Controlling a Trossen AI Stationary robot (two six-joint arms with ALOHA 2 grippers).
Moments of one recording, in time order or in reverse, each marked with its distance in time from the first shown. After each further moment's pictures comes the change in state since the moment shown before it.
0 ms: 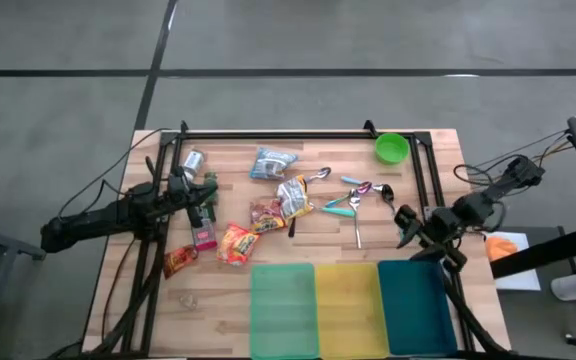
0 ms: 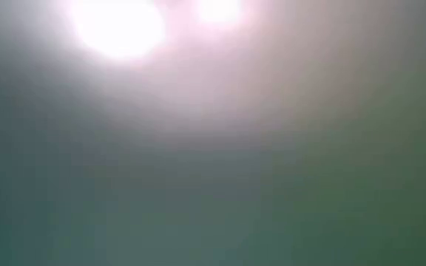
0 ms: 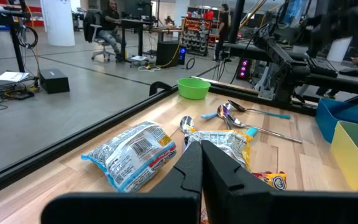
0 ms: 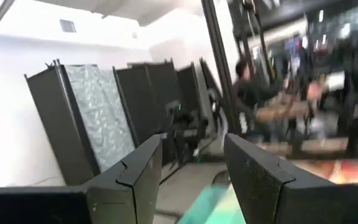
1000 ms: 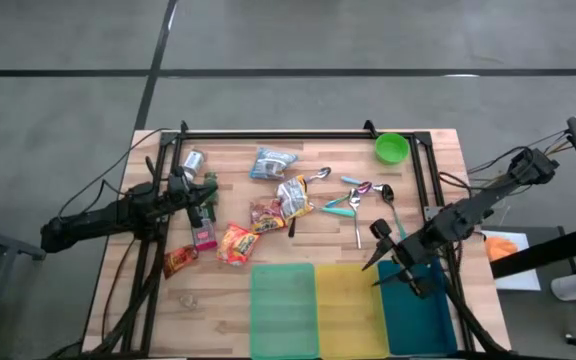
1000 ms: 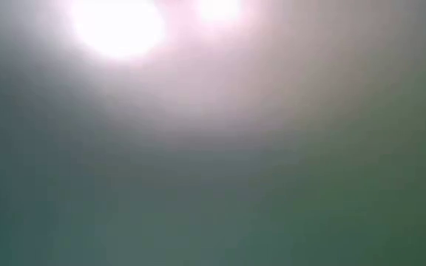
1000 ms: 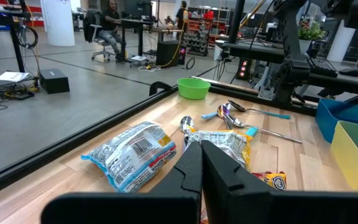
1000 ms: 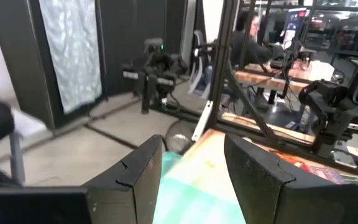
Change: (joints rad) left arm 0.000 0.000 0.000 0.000 0.000 0.000; right arm -0.002 0.606 0.388 -0.131 0.009 -0.288
